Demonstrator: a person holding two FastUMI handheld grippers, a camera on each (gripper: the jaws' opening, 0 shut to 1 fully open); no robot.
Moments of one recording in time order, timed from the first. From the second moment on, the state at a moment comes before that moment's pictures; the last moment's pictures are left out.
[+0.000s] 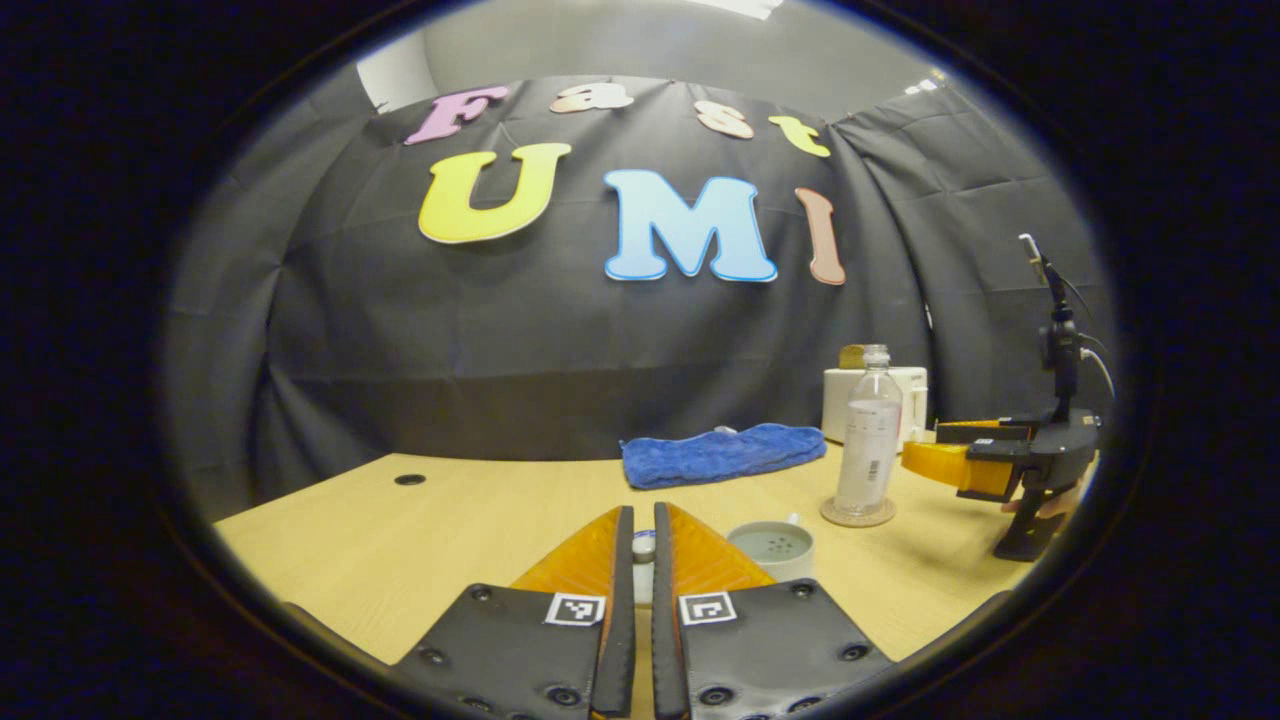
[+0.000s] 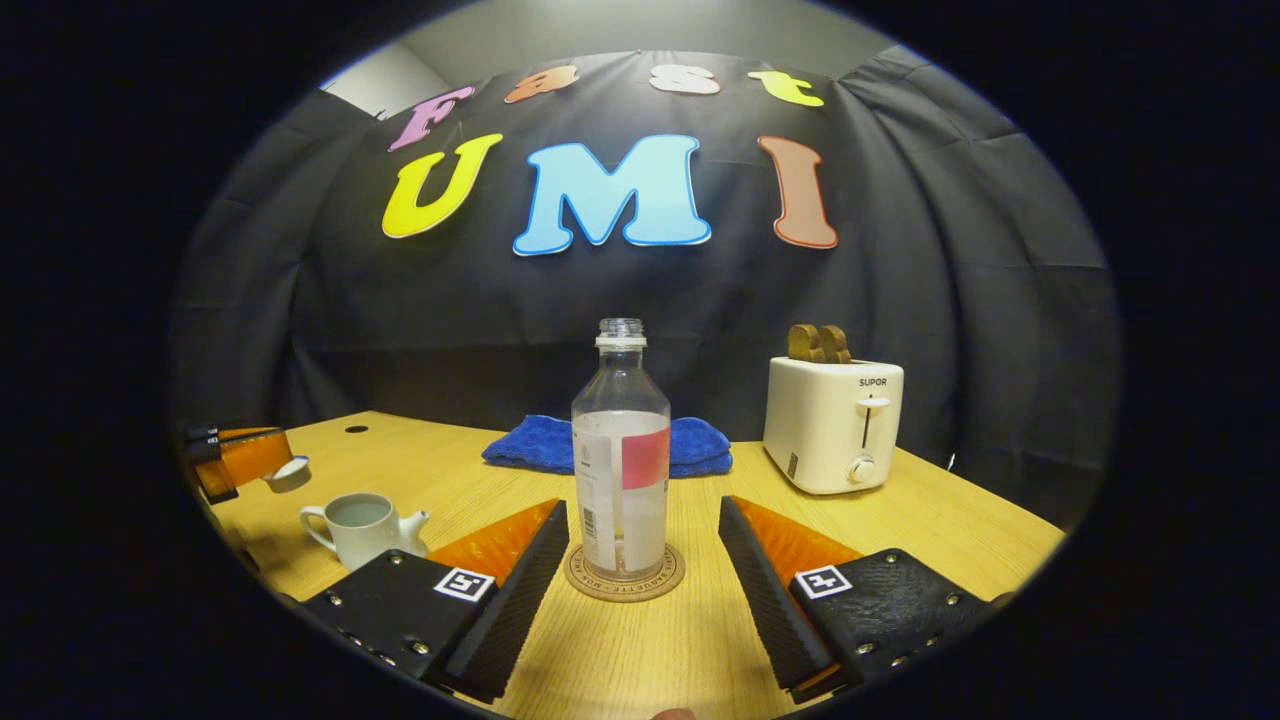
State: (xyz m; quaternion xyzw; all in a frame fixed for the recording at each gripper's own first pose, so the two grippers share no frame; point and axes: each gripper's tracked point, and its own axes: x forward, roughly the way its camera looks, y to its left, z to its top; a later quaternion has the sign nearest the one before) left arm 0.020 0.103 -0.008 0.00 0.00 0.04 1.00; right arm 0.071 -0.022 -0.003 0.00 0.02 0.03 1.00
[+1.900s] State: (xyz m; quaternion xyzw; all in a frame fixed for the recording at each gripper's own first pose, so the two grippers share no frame) left arm 0.070 0.030 -0.007 0.00 0.01 0.00 1.00; right arm 0.015 -0.015 -0.001 0.00 0.00 0.03 1.00
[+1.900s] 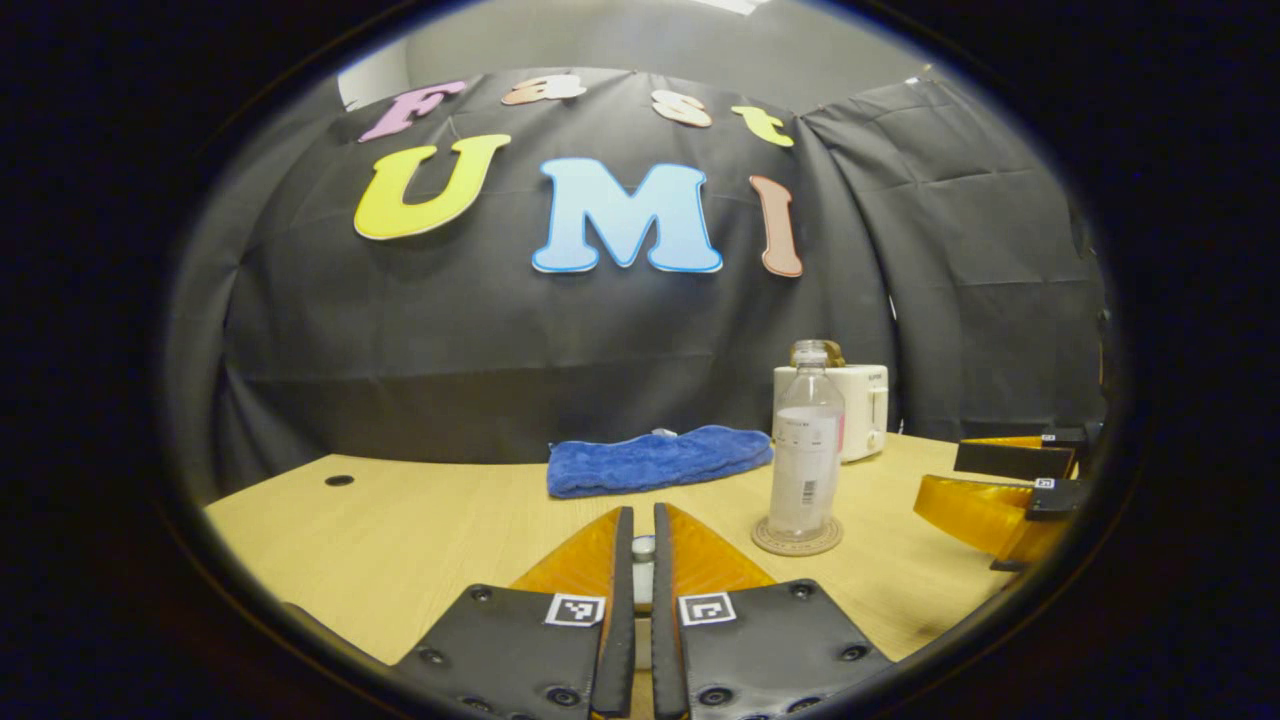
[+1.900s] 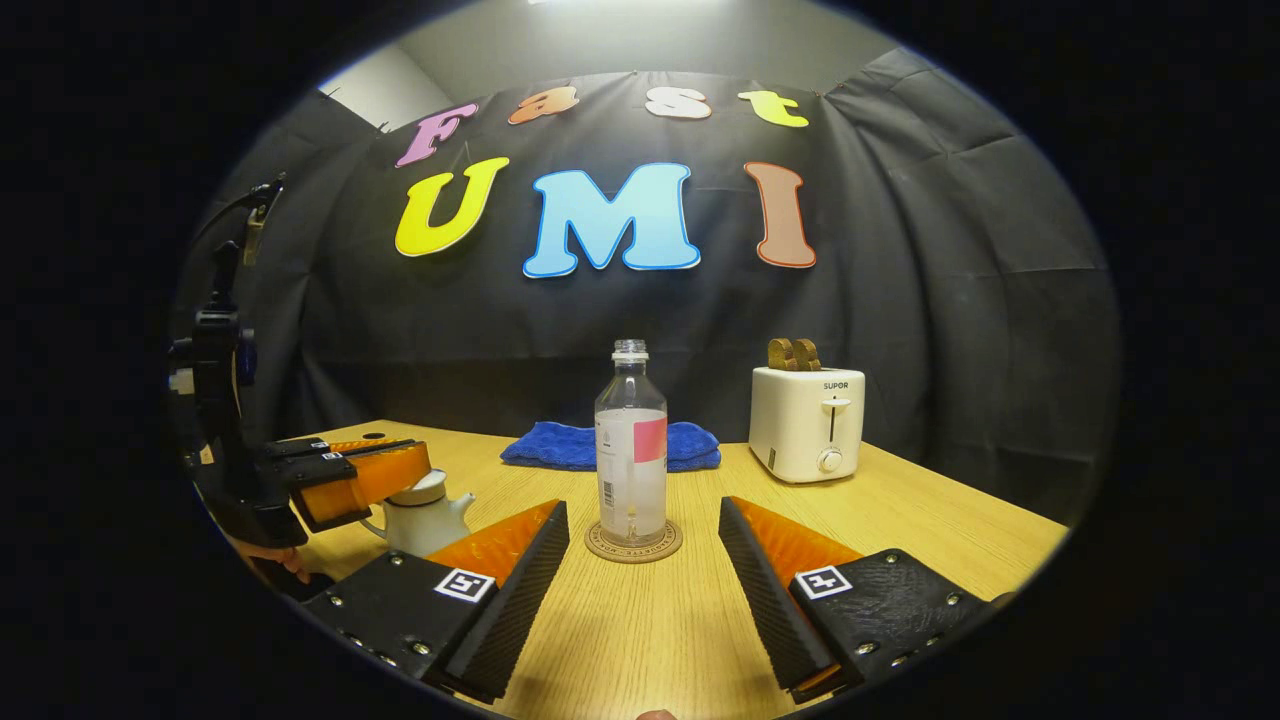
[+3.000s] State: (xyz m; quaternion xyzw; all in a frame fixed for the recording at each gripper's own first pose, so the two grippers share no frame) left arm 0.066 0.033 -0.007 0.00 0.02 0.02 1.00; right arm 0.014 -0.013 -0.001 0.00 0.00 0.03 1.00
